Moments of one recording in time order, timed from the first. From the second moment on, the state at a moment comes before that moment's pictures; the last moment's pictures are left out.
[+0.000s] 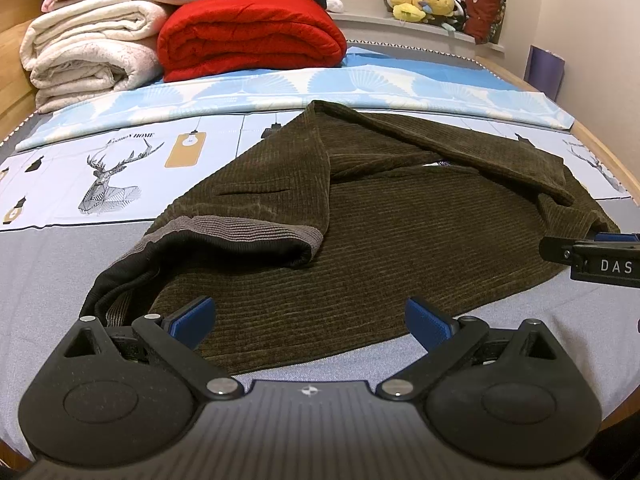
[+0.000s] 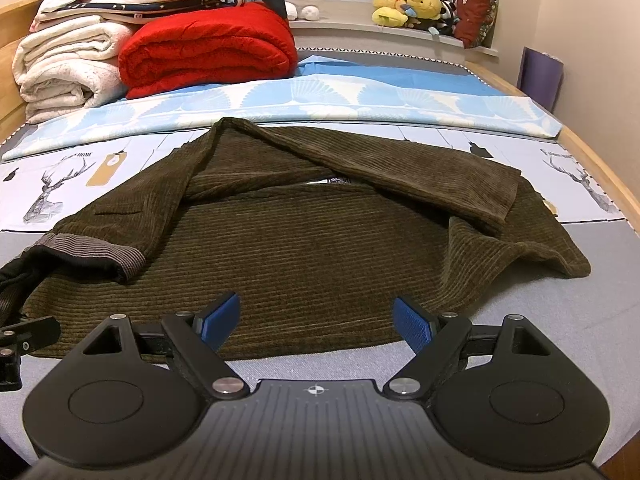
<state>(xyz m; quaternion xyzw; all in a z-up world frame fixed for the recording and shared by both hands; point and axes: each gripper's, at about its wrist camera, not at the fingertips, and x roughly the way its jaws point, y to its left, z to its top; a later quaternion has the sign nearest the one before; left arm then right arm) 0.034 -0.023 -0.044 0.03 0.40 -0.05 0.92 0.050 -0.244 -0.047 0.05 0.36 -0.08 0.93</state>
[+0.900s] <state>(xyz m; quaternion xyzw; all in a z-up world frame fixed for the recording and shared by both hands) 0.166 -0.023 -0.080 0.16 0.43 -0.20 0.86 0.095 -0.433 -0.115 0.27 0.47 -0.23 0.81</state>
